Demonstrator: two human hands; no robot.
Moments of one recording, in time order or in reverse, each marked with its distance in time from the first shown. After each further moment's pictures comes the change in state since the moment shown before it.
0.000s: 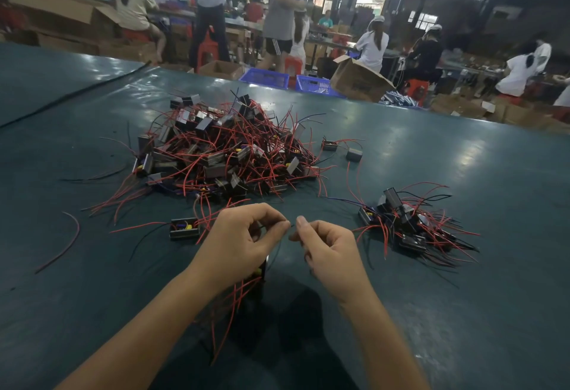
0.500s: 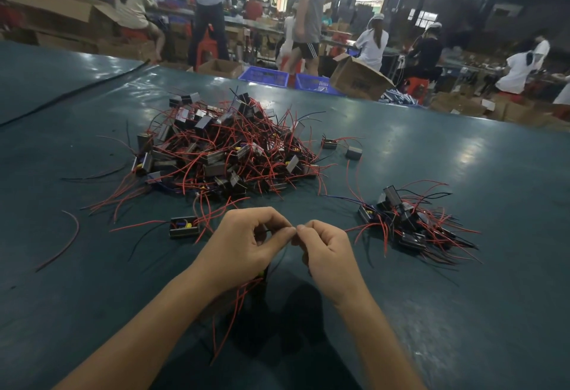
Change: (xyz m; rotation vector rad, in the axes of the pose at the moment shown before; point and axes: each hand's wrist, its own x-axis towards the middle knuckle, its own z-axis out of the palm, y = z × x) left_hand -0.001 0.002 0.001 -0.023 -0.079 0.045; right_hand -0.001 0.003 0.001 -0.122 -0.027 -0.018
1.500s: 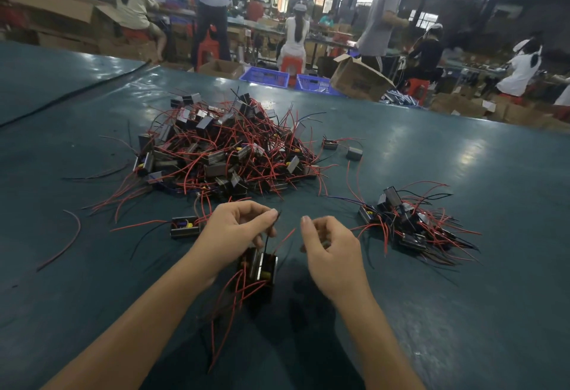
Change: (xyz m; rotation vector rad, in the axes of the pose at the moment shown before) left_hand 0.008 -0.004 -0.007 -0.387 0.071 -0.542; right_hand 0.001 0.012 -0.002 -0.298 0.202 -0.005
